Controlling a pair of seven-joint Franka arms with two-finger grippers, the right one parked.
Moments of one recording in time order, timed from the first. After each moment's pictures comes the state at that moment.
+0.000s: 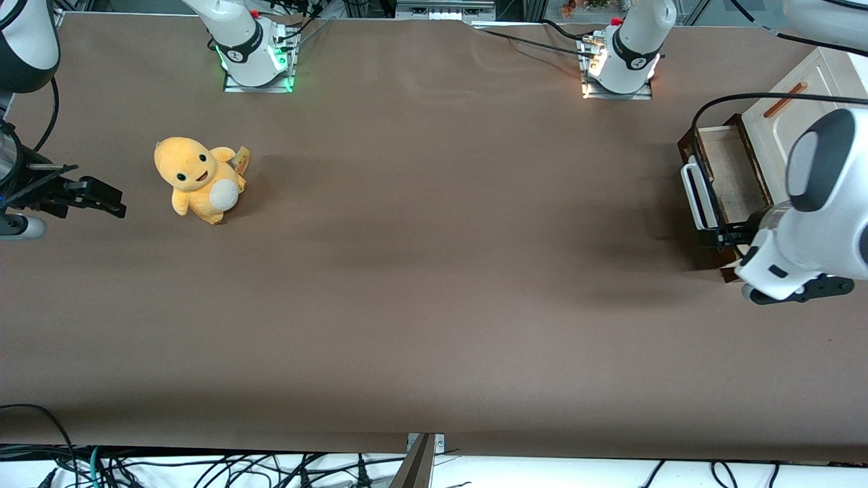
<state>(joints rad) 0.04 0.59 -0.18 -1.00 0.24 1.18 -0.25</state>
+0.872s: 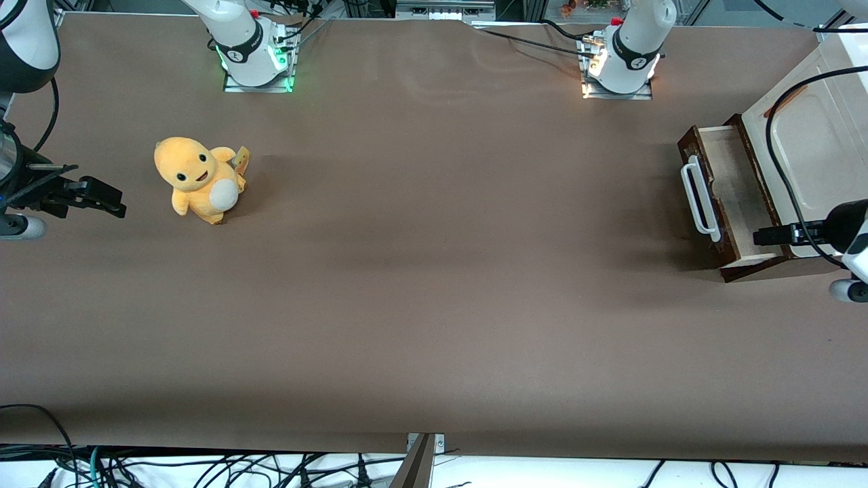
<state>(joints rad) 0.02 0.55 0.09 -0.98 -0.04 1.27 0.00</state>
